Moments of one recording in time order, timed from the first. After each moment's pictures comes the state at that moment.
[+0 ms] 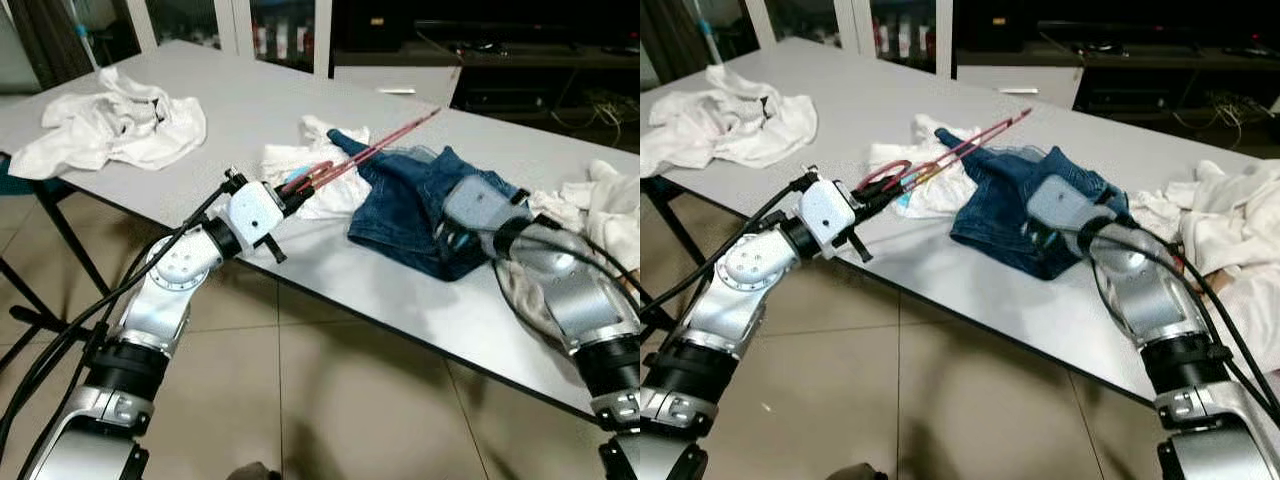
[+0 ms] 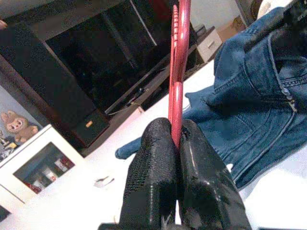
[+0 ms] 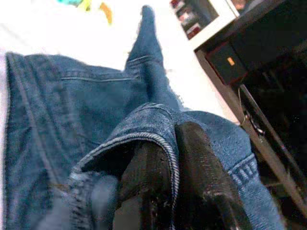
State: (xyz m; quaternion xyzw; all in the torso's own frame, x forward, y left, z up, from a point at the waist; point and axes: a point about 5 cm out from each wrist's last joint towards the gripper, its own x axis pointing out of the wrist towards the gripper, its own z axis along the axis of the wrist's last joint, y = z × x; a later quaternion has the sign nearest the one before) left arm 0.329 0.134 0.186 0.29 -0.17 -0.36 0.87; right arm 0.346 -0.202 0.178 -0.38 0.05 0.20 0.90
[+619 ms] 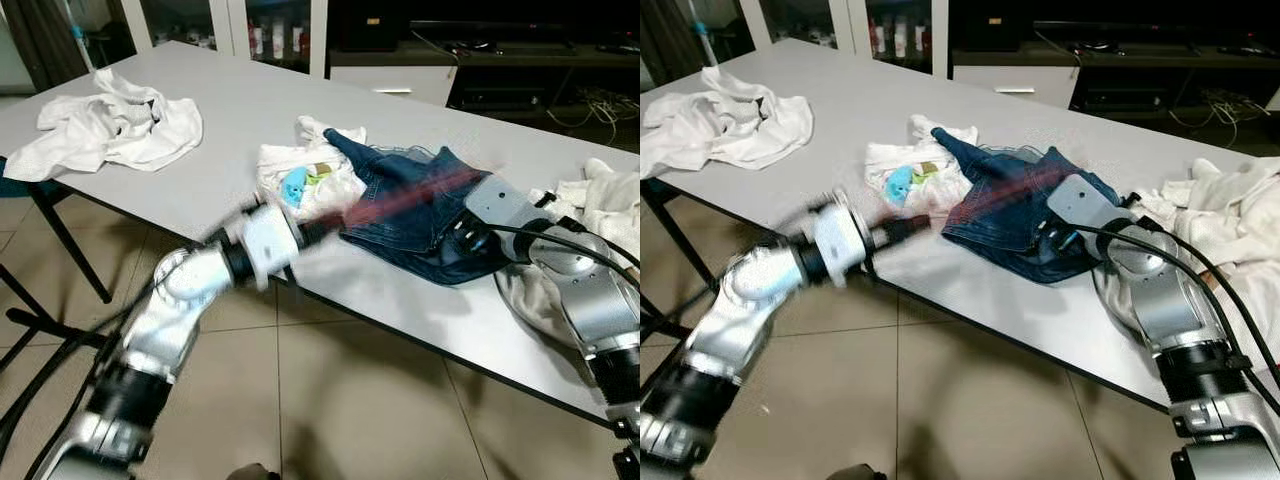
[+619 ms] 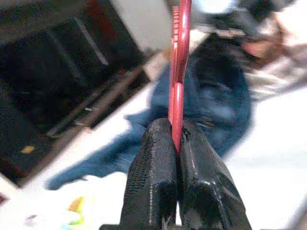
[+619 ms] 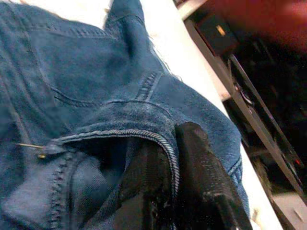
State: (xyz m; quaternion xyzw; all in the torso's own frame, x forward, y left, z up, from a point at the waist) left arm 0.295 0.111 0.172 0.25 -0.15 -0.49 0.82; right arm 0.342 -0.226 0.173 -0.40 0.09 0.14 0.90
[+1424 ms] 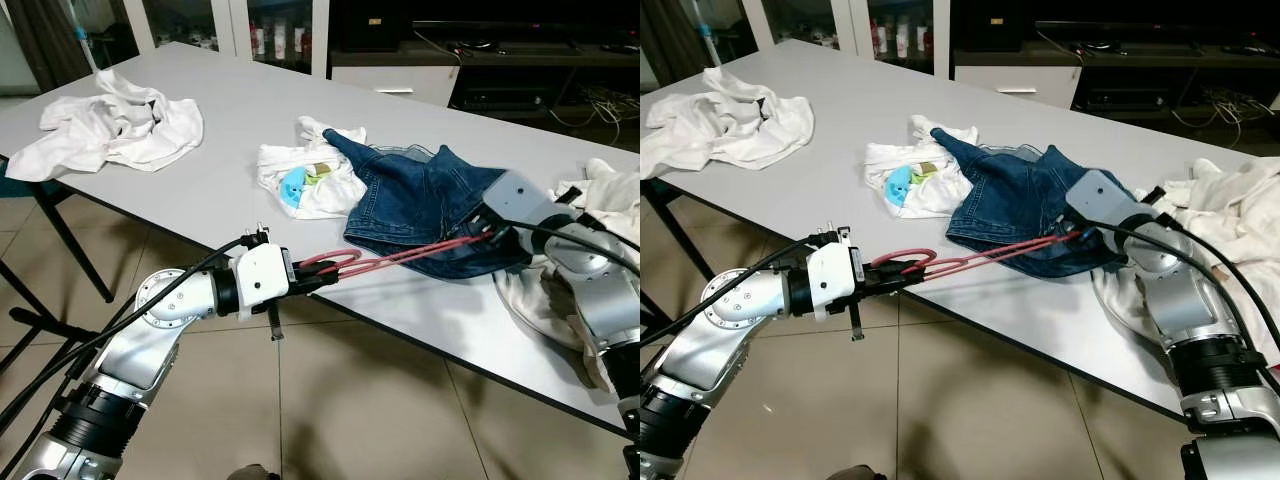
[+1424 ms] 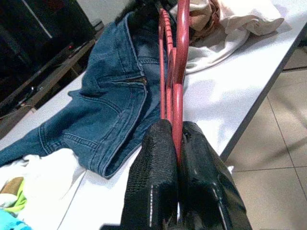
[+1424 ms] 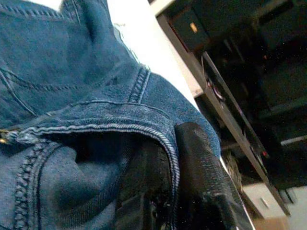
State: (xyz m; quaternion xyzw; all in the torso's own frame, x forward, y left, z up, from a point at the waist) left arm 0.278 0.124 0.162 0.26 -0.07 -0.55 0.79; right arm 0.344 -0.239 0.181 -0.42 0.06 0.12 0.90
